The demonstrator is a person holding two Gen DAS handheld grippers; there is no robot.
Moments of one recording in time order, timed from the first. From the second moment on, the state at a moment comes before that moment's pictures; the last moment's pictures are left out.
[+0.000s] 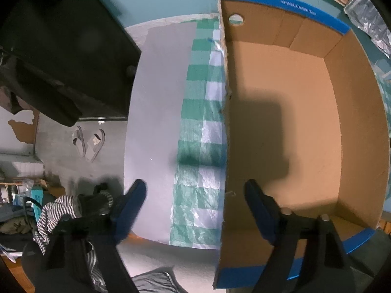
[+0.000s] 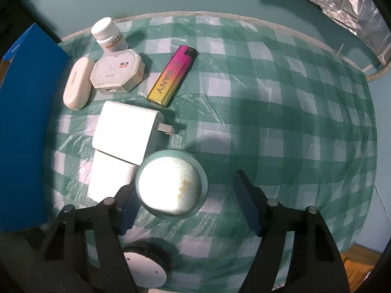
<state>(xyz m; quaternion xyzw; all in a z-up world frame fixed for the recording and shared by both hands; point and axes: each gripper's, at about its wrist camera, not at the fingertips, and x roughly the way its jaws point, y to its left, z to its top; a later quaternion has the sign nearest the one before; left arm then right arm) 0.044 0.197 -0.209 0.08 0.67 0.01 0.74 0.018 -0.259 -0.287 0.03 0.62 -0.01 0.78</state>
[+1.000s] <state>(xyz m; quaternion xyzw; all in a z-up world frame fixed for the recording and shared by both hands) 0.038 0.183 -0.231 0.04 0.71 -0.06 0.70 0.056 -0.195 -0.212 0.02 0.61 0.05 0.79</state>
